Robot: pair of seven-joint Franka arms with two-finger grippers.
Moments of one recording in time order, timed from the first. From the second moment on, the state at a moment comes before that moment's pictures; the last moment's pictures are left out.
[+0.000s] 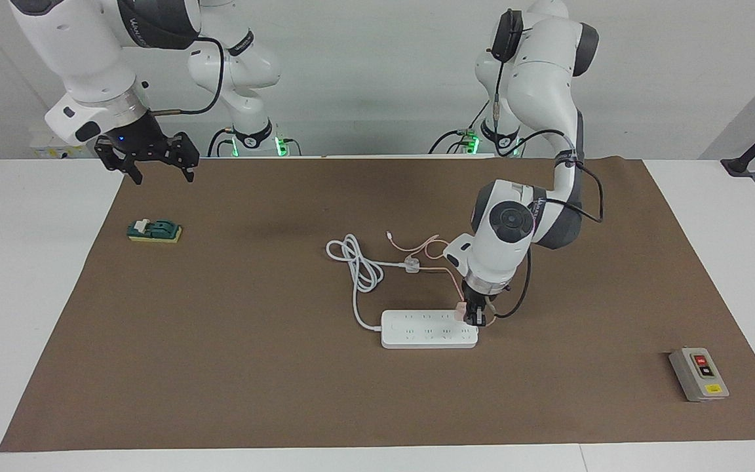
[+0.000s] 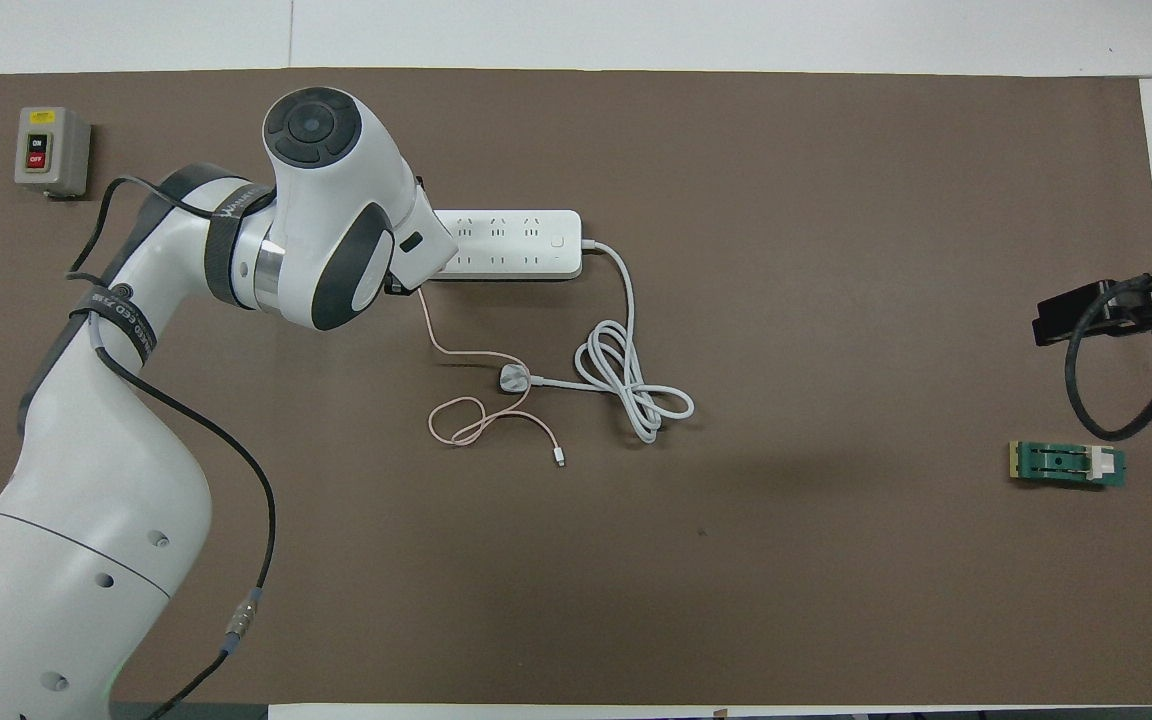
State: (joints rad) left arm -0.35 0.59 -0.08 -1.48 0.04 2.08 1.30; right arm 0.02 -0.03 -0.03 -1.63 -0.02 1.54 -0.06
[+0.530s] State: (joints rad) left arm -0.34 0.59 -0.08 -1.48 0.02 2.09 1.30; right arm 0.02 -0.03 -0.03 -1.63 -0.02 1.54 -0.06
